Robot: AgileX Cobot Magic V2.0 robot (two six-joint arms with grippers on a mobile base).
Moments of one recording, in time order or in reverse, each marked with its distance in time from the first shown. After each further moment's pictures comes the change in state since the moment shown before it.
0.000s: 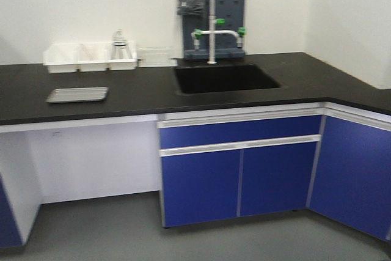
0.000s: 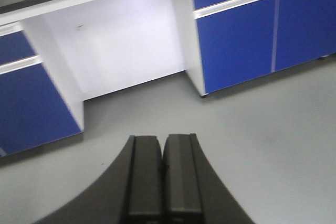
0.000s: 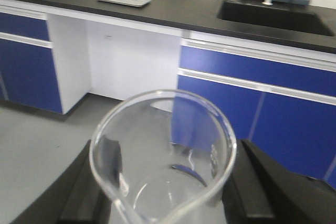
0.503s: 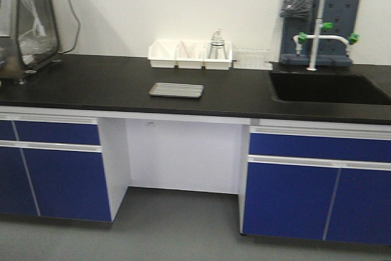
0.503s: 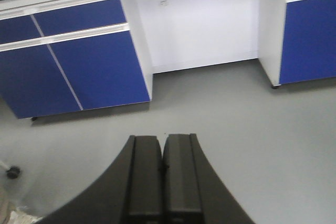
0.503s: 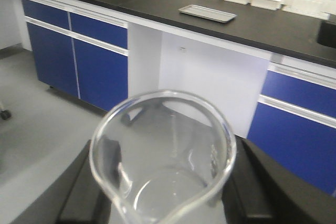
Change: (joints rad) left arm 0.000 0.000 0.000 0.000 0.000 0.000; right arm 0.000 0.000 0.000 0.000 0.001 0.000
